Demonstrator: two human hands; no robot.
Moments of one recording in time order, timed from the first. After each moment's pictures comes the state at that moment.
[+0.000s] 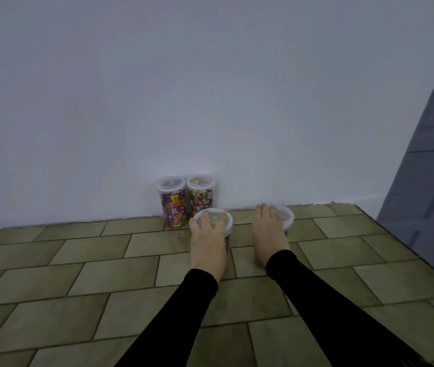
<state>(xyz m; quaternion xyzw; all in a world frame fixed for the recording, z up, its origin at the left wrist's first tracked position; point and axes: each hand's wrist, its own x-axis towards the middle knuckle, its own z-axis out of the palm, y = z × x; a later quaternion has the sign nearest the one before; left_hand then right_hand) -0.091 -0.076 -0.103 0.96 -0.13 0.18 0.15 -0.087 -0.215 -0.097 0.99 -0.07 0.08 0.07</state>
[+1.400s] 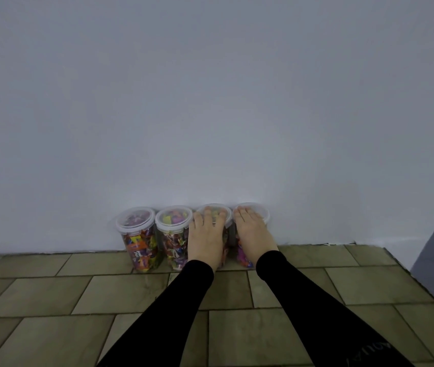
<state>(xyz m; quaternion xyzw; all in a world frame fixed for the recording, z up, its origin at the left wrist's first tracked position) 0.097 -0.168 -0.105 0.98 -0.11 0.17 -0.01 0.096 -0.300 -0.105 0.98 0.12 0.18 -0.04</state>
